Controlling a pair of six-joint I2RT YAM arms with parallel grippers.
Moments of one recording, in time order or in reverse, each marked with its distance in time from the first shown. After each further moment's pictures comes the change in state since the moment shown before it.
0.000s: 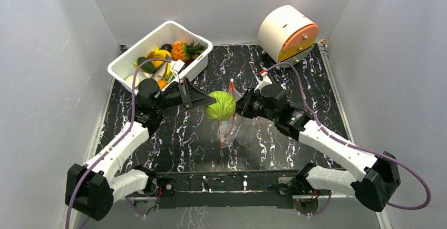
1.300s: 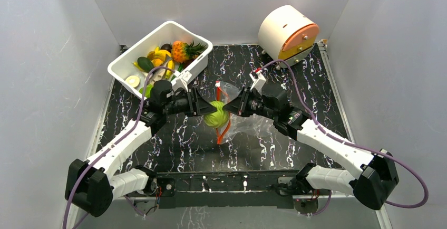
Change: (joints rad) left arm -0.058 0.042 0.036 -0.492 -0.281 0.404; right arm -0.005 0.020 -0.018 0.158 -0.151 -0.052
